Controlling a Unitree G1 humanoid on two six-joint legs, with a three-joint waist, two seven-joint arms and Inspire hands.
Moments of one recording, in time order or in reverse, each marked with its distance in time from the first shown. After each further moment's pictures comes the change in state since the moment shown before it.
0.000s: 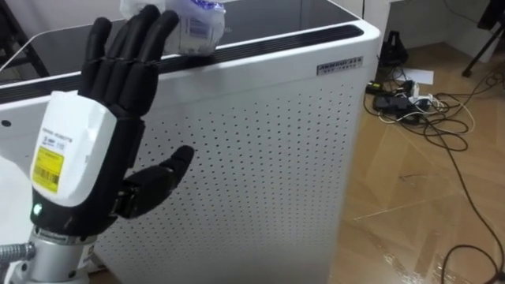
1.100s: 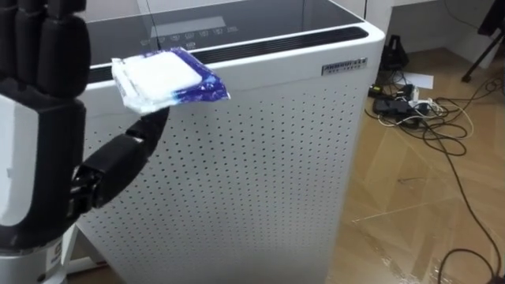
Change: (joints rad) left arm -0.034 0.006 0.077 -0.070 0.071 -0.027 0.260; right arm 0.026 0.045 0.002 -0.004 0.006 0.011 -0.035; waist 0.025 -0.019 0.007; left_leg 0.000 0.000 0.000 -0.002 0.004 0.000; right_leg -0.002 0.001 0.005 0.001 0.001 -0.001
